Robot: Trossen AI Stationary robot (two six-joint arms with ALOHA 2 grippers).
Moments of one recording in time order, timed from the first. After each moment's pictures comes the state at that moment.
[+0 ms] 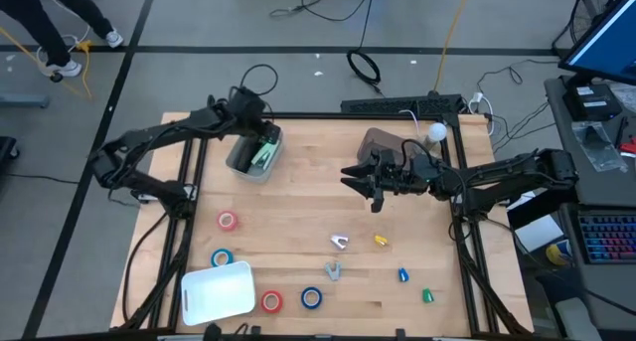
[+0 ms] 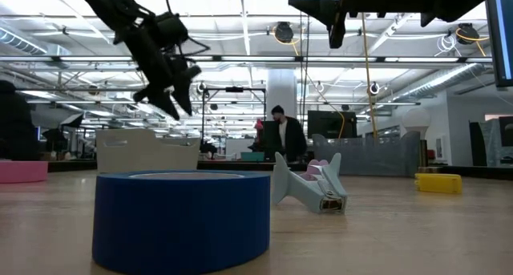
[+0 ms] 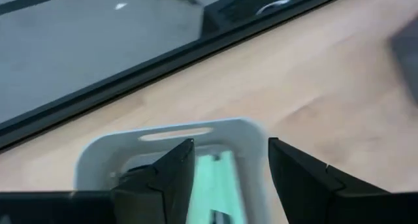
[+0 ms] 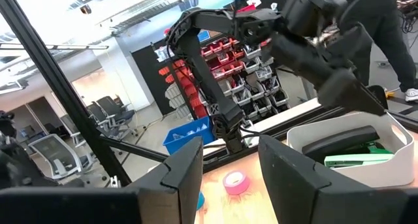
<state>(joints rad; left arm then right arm) 0.70 1.38 0.94 -0.39 -0.05 -0.34 -0.01 1.22 0.62 0.70 0.06 0.42</state>
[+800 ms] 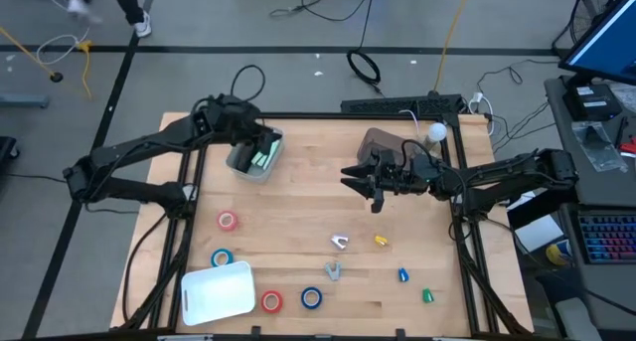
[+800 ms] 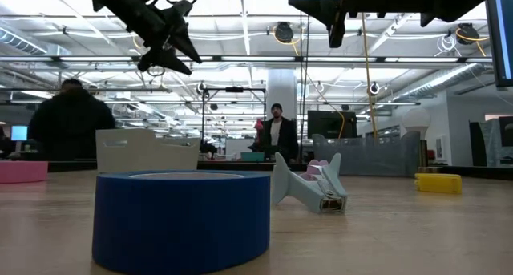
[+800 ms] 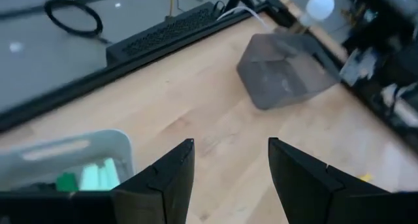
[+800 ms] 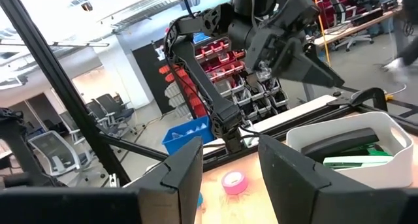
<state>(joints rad) 0.53 1.13 0.94 -0.39 0.09 -0.45 -0.01 1.22 0.62 0.70 0.05 0.41</state>
